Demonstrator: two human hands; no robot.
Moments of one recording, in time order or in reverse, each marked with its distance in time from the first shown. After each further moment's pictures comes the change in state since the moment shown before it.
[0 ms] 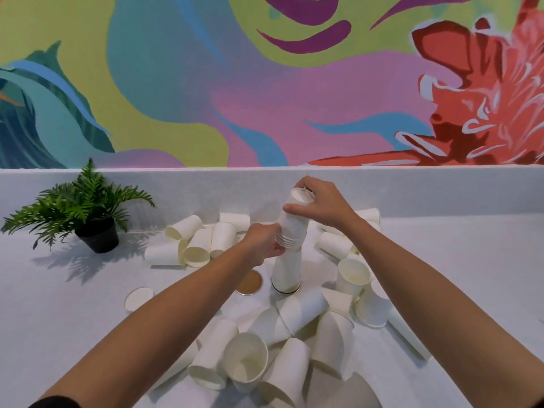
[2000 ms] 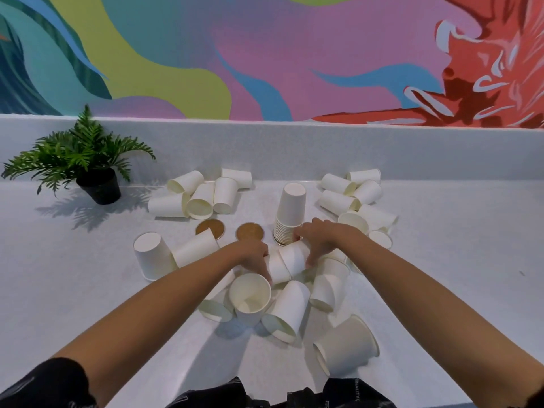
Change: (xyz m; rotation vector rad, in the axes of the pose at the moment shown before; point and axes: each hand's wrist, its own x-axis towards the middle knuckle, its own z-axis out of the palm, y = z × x) left_hand -0.025 -0.094 -0.035 1.479 -0.377 0.102; right_hand -0.091 0.025 0.068 -0.681 -0.869 0.059
